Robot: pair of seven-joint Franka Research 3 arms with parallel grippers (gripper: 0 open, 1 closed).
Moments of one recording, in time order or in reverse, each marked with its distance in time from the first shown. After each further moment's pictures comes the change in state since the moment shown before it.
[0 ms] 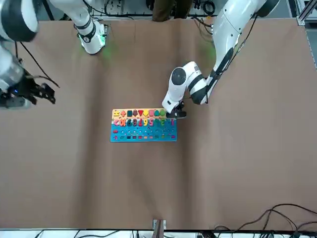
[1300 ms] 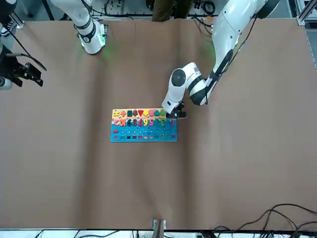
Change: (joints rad) left arm 0.000 0.011 0.000 0.005 0.000 0.000 0.000; right arm -0.036 -0.033 0.019 0.105 -0.001 -0.183 -0.011
